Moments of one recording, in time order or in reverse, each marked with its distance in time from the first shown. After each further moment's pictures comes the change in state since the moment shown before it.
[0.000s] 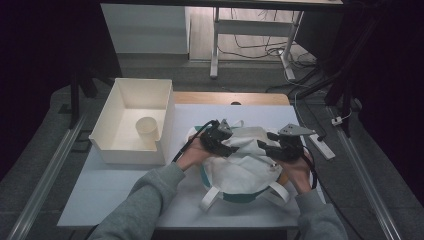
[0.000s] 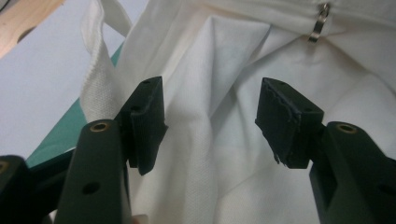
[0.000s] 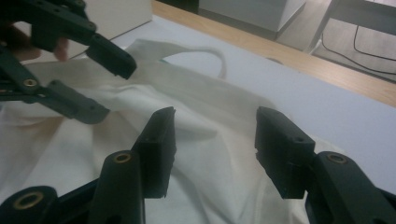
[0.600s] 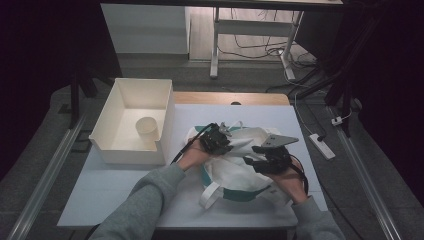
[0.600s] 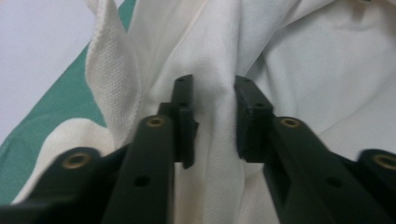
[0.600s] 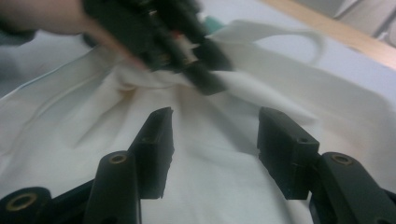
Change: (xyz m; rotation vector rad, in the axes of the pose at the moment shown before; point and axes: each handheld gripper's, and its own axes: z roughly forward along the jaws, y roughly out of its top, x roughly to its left) left arm 0.011 -0.016 0.023 0.085 0.023 -0.036; right arm 0.049 0.001 0.003 0.114 0.168 -0.127
